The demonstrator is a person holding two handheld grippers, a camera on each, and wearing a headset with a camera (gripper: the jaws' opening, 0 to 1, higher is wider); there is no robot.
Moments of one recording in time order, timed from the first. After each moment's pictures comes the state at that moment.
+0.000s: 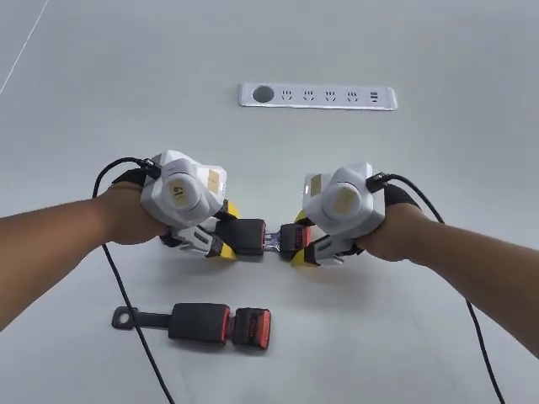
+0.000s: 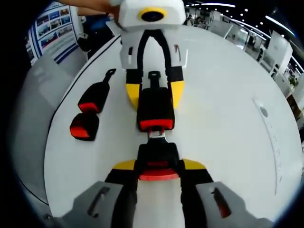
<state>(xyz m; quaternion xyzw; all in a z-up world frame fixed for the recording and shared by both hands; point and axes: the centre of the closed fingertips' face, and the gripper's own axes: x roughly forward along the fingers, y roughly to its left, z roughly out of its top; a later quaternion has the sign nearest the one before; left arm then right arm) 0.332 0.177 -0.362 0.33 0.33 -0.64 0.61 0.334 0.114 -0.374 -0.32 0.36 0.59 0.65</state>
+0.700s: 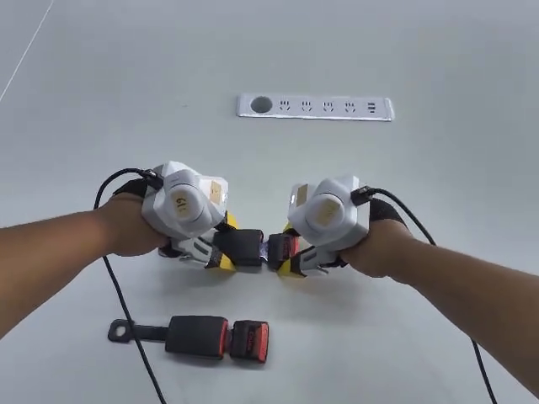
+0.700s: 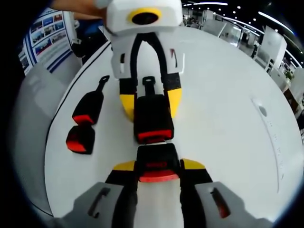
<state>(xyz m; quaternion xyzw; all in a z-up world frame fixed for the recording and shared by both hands) 0.343 0.181 -0.377 0.33 0.33 -0.64 0.61 0.336 0.131 -0.373 -0.30 0.37 0.57 0.67</state>
